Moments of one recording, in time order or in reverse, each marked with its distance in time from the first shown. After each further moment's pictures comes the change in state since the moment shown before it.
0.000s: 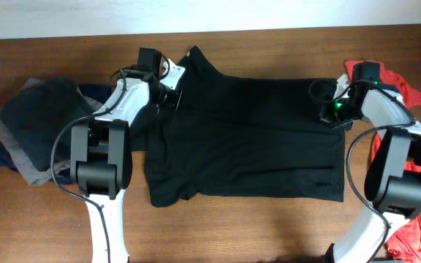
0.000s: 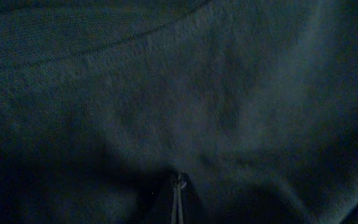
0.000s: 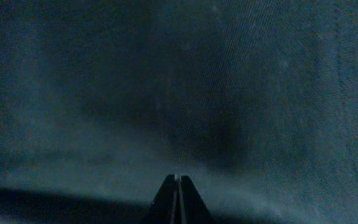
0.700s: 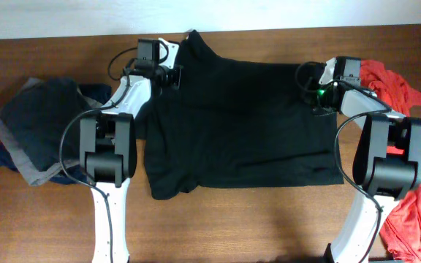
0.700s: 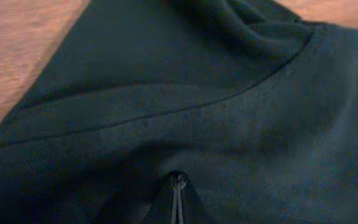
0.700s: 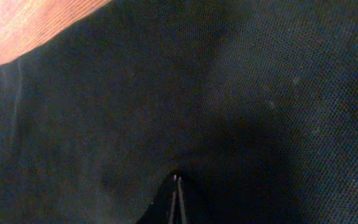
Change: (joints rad) left arm 0.021 0.168 0.184 0.309 -0.075 -0.163; right arm 0.074 0.143 0.018 0.473 -0.032 0.144
